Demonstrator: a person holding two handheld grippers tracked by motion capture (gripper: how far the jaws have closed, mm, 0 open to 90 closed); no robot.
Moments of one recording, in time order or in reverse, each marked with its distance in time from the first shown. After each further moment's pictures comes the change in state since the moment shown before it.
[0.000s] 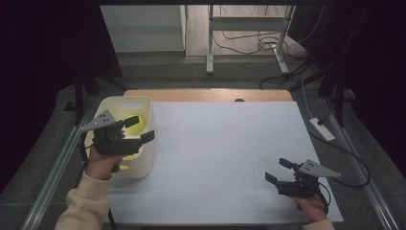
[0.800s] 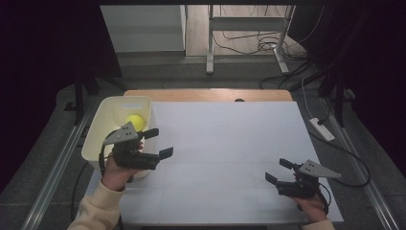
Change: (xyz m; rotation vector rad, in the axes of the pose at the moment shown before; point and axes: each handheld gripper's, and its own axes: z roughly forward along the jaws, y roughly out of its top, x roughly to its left) left arm -0.042 -0.012 0.027 0.068 -0.115 0.080; right arm 0.001 0.000 -0.001 0.001 -0.002 -0.001
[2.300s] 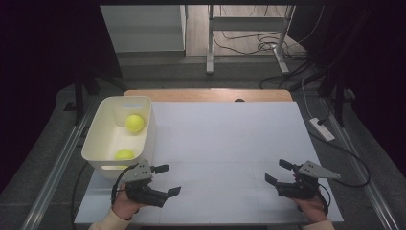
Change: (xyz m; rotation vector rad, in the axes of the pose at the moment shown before) left arm -0.027 -0.097 0.022 0.131 -0.077 0.016; right arm 0.002 -0.002 0.000 0.007 0.004 -0.002
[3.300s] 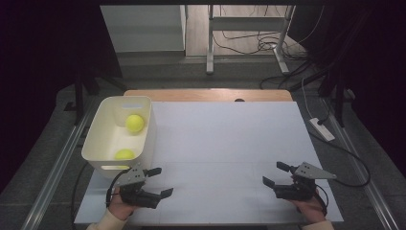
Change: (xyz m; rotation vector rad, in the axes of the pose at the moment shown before) left arm 0.015 -0.025 -0.004 -0.003 0.033 -0.015; right arm 0.004 -0.004 0.005 0.035 0.019 -0.024
